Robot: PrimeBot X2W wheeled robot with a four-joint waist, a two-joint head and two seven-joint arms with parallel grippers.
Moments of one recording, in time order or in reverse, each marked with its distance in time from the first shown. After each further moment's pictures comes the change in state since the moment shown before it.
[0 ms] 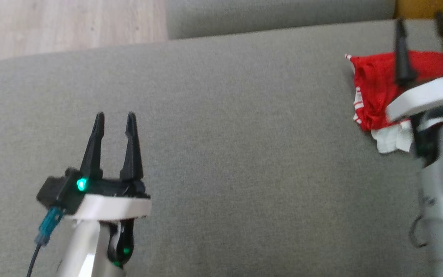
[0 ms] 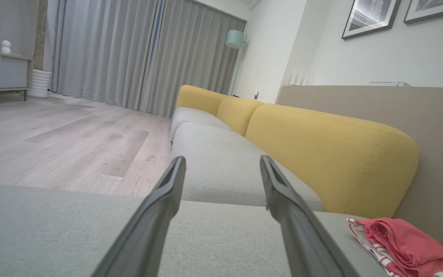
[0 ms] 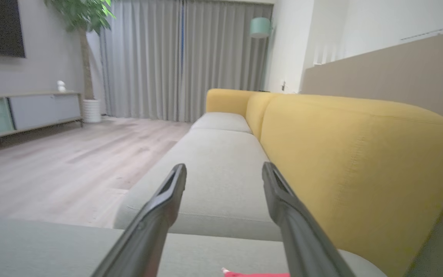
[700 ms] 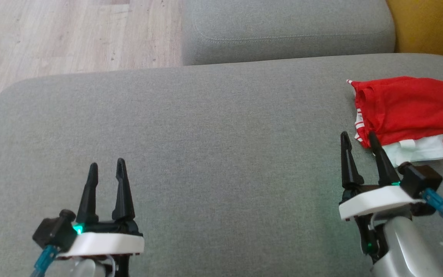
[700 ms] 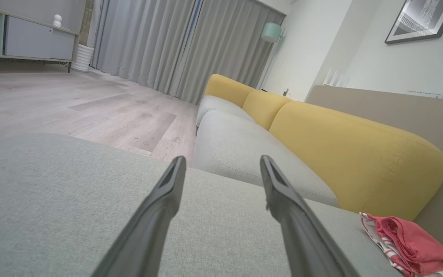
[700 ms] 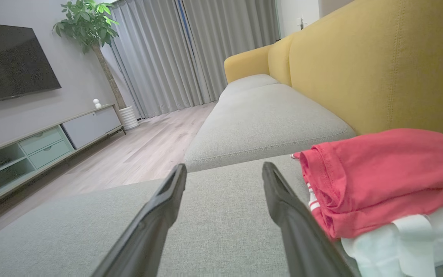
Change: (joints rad) left arm 0.167 0.001 0.032 0.025 -0.095 0.017 0.000; right arm 0.368 0.135 0.091 0.060 0.217 0.000 -0.192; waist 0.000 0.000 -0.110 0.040
